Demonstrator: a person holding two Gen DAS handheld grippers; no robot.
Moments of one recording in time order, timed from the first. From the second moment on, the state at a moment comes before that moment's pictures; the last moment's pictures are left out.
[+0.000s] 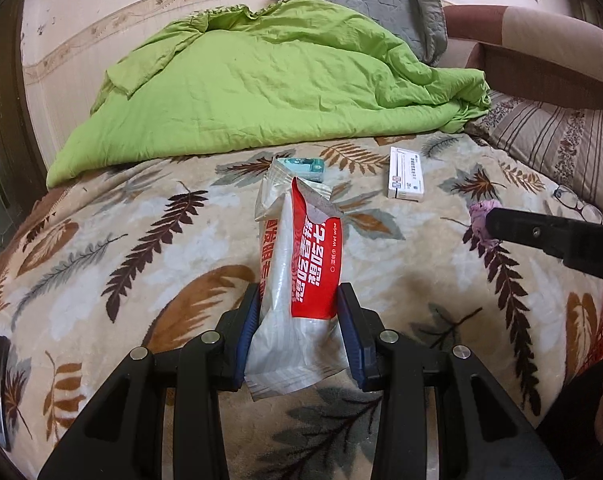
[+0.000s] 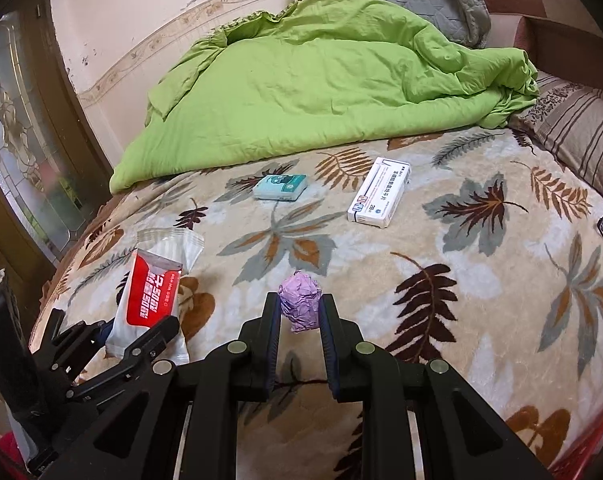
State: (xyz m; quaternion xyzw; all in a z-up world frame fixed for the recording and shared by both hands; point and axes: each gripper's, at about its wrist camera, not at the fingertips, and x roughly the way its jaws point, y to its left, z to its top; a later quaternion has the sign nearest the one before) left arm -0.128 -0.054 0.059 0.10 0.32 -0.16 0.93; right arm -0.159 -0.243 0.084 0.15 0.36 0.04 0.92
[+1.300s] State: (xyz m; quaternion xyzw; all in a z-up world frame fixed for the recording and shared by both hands) left arm -0.121 -0.060 0.049 0.09 0.33 -0.17 0.92; right arm -0.150 -0.239 0.079 0.15 0.37 0.04 0.92
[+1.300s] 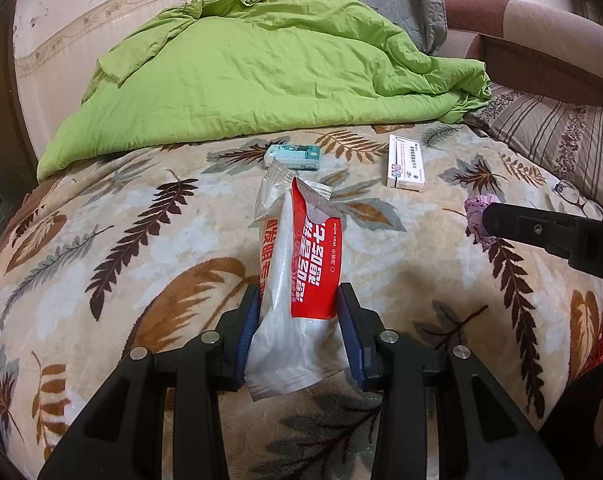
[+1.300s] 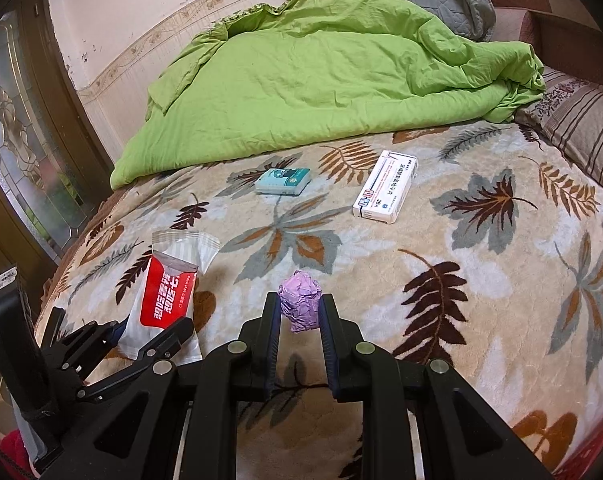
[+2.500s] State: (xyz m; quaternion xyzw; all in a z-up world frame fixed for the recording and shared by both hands) left arm -0.244 -0.143 0.122 0.11 0.27 -0.39 0.87; right arm -0.339 -0.351 0.122 0.28 0.30 -0.06 0.91
